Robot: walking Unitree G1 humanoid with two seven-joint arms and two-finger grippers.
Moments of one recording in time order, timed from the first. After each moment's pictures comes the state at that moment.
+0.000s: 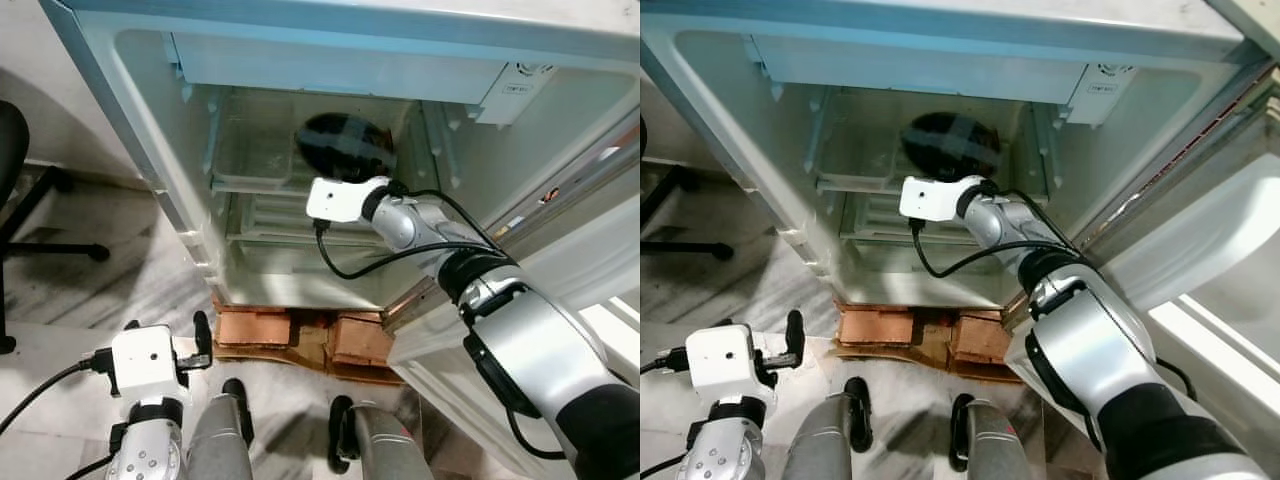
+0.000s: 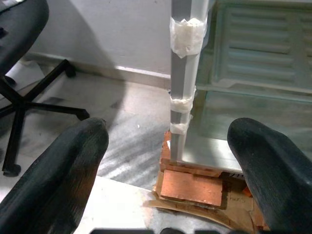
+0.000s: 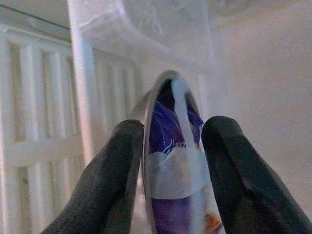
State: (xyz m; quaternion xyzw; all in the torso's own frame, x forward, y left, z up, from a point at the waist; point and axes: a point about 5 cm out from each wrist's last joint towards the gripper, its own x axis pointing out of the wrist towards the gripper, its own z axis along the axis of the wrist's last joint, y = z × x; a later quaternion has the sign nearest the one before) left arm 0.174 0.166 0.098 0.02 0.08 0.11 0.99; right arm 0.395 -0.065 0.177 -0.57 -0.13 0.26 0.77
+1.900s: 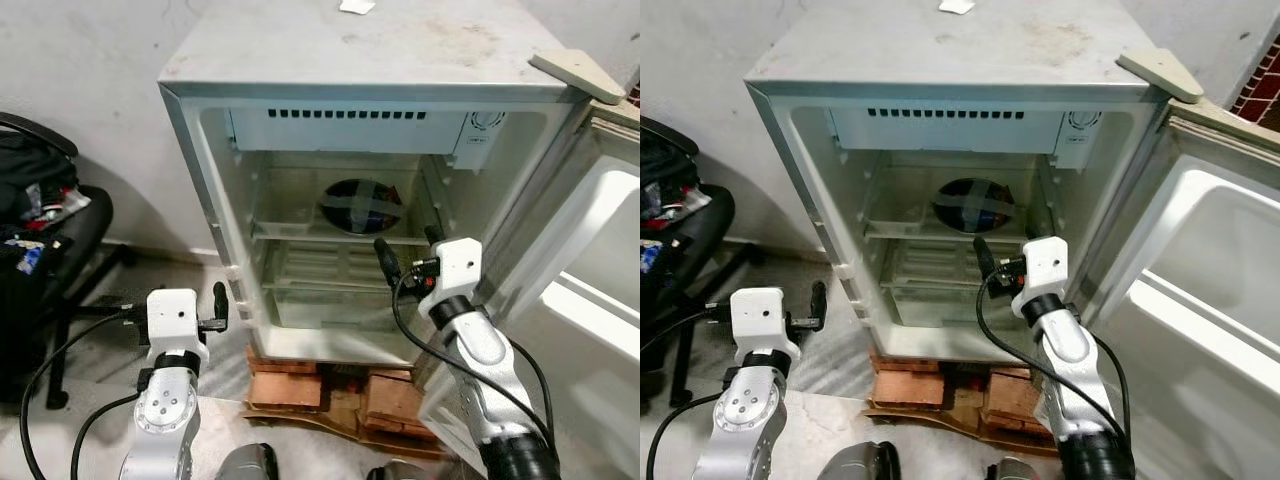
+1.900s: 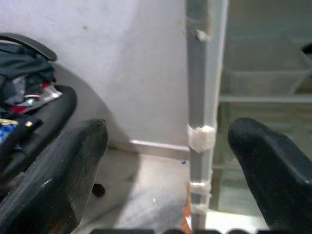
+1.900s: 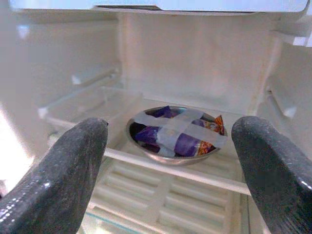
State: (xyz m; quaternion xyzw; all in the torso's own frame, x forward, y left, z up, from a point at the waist) left arm 0.233 0.170 0.082 0.05 0.05 0.07 1.00; right arm 0.285 -0.145 0.104 0.00 -0.04 0.14 0.99
